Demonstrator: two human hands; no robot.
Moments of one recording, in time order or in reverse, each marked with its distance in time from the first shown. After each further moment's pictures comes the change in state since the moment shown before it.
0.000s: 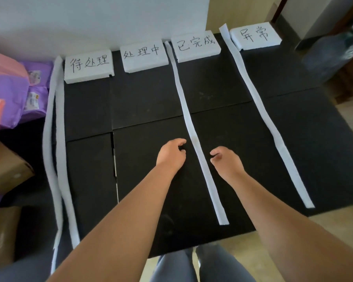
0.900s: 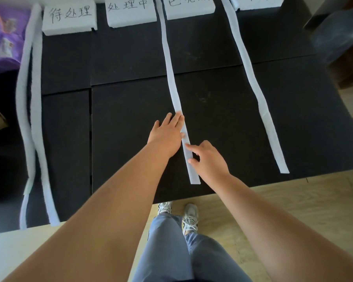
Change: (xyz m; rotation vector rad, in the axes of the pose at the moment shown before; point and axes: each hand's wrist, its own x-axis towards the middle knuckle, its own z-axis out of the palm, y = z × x) left_hand -0.038 -0.008 0.085 0.821 -0.103 0.242; right_hand -0.077 0.085 0.029 -0.211 -0.053 -0.391
